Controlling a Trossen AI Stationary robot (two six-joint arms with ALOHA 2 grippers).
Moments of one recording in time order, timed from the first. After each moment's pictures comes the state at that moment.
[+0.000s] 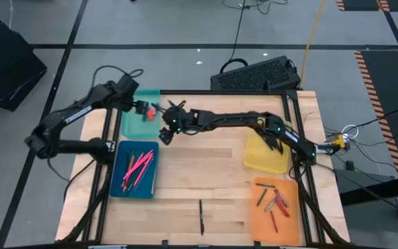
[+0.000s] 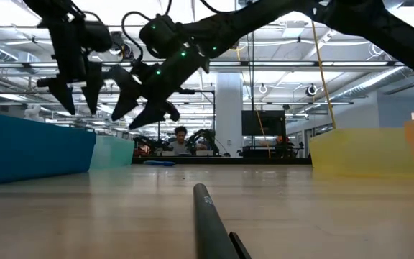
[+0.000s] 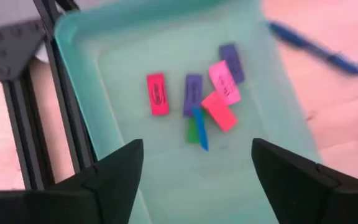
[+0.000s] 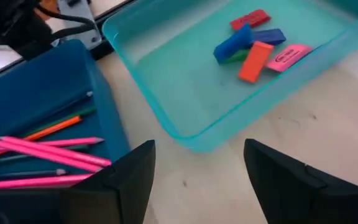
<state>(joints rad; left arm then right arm) 0.88 1.15 0.91 -0.93 -0.12 -0.42 -0.18 2.38 1.99 -0.28 0.05 0.37</state>
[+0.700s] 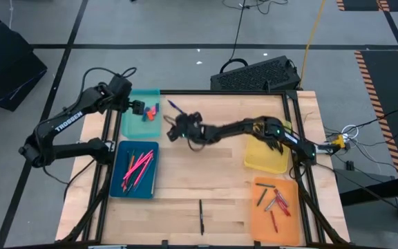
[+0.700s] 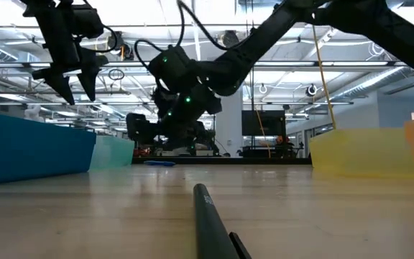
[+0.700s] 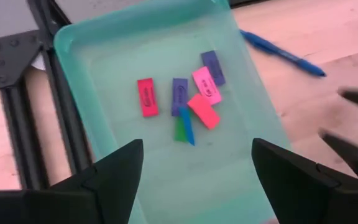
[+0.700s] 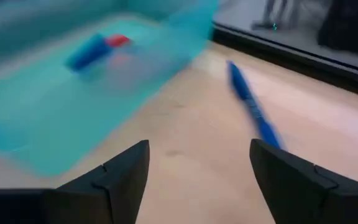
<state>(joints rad) 0.87 1.02 0.91 -0.96 -0.08 -0.41 -0.13 2.39 1.64 0.17 0.62 0.44</state>
